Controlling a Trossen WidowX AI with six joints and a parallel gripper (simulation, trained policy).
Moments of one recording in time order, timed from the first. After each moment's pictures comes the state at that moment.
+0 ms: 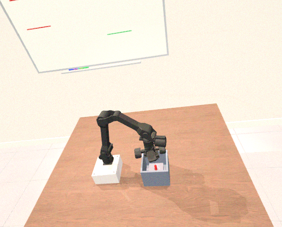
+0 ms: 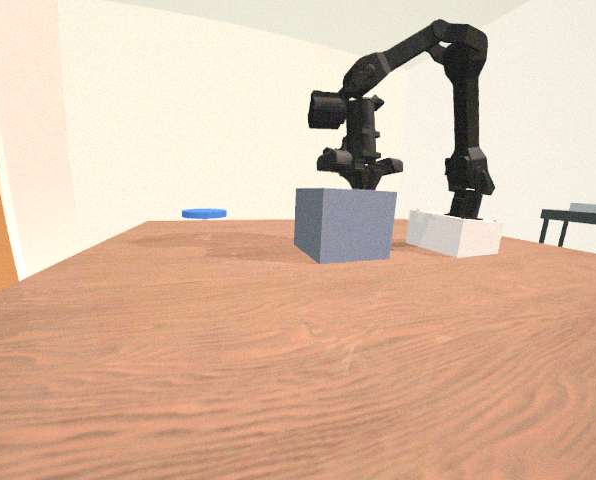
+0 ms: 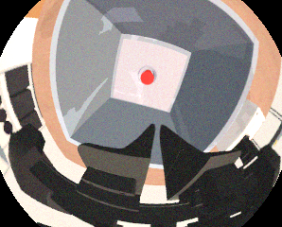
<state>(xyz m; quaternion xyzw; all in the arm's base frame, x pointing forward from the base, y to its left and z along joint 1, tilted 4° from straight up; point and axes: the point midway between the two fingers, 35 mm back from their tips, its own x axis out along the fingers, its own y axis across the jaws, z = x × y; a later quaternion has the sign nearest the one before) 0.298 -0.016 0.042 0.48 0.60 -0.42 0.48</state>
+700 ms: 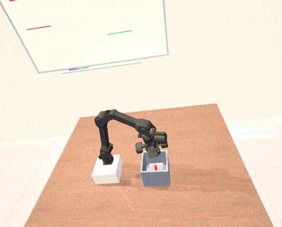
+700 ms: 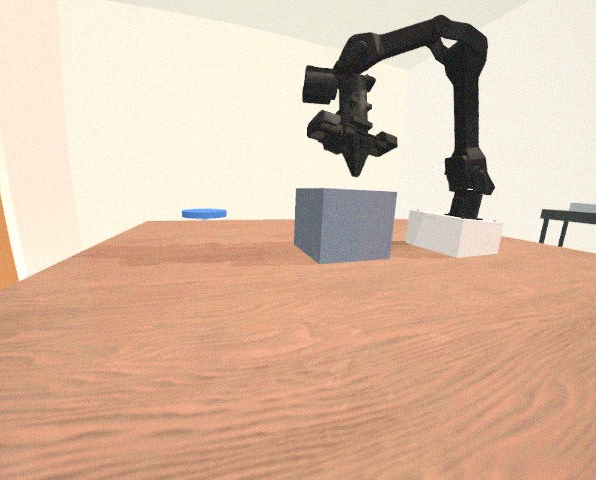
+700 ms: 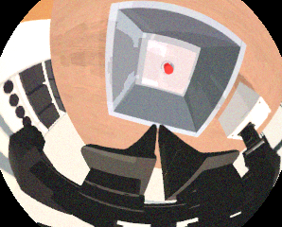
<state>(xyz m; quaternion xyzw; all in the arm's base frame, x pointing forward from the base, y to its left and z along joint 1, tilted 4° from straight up) 0.323 -0.019 0.100 0.56 0.59 -0.36 0.45</state>
